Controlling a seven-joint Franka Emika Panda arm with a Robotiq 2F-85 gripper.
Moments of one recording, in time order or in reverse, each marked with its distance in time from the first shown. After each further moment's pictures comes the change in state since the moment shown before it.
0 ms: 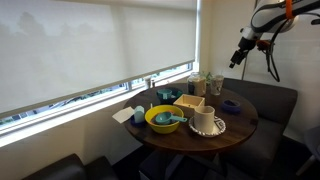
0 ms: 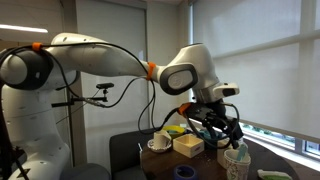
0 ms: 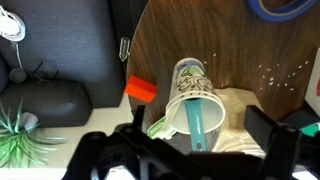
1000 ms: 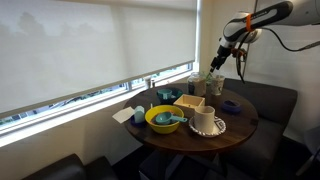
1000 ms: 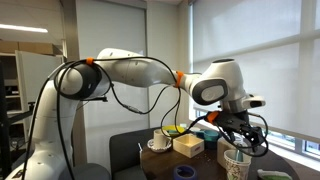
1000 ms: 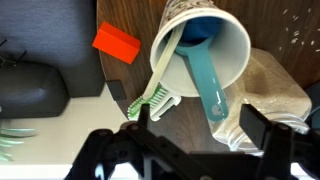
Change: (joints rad) arm -0.107 0.355 0.133 0.343 0.163 -0.013 -0.081
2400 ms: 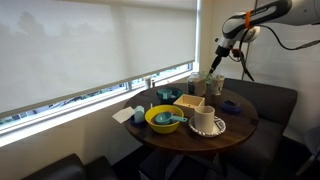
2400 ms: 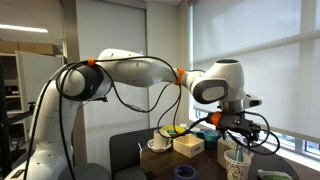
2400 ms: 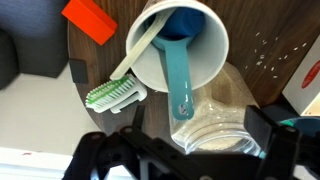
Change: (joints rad) arm -0.032 0.015 0.047 0.032 0.086 -0.080 -0.302
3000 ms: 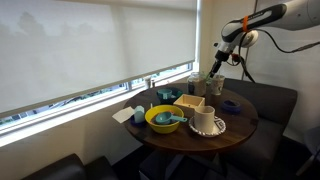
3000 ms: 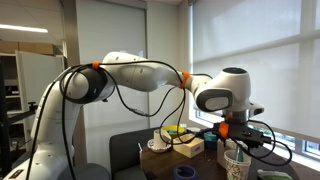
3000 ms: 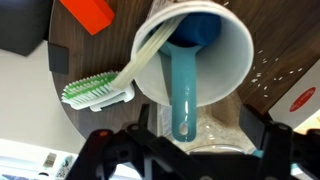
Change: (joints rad) arm -0.039 0.041 0.022 -0.003 0.093 0.000 -0.251
